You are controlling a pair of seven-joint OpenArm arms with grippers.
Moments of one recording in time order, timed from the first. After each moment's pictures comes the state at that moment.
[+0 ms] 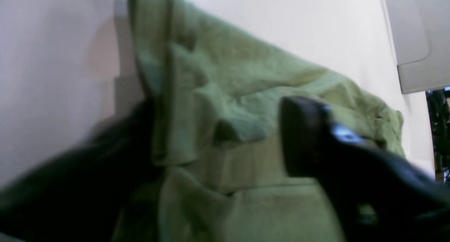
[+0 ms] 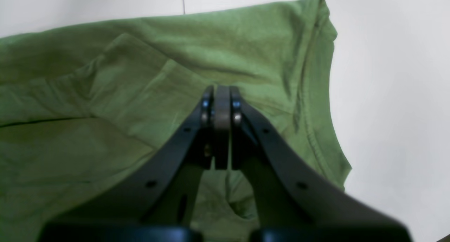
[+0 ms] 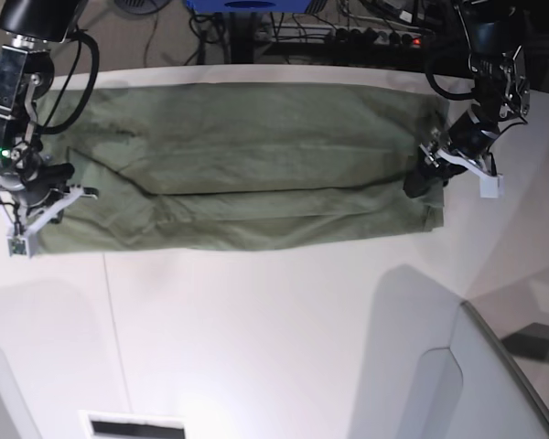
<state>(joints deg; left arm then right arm) 3.5 -17.9 -24.4 46.7 -41.8 -43.6 24.9 -6.0 4.6 21.5 92.1 4.4 16.1 -46.2</state>
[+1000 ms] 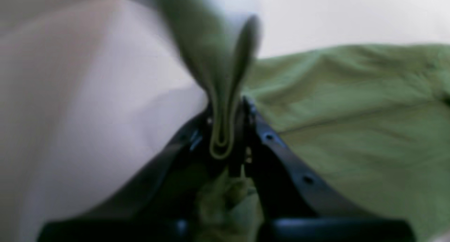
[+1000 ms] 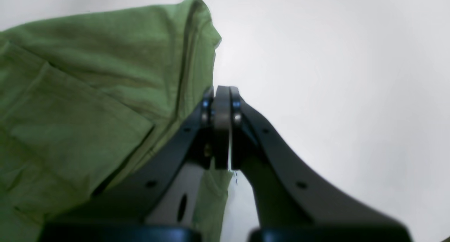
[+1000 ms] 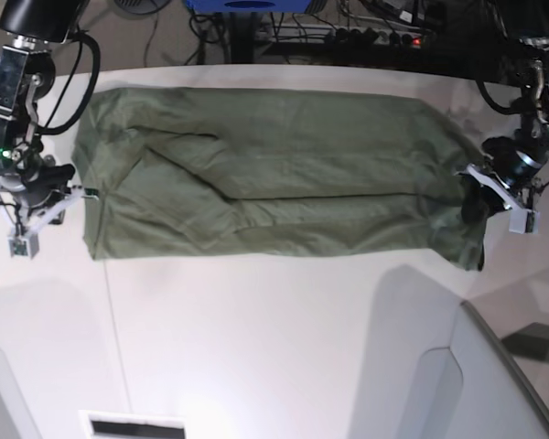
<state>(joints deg) 12.2 -24.0 -20.5 80.6 -24.4 -31.5 23.4 -5.9 4.3 21.6 92.0 4.4 16.1 -46.2</state>
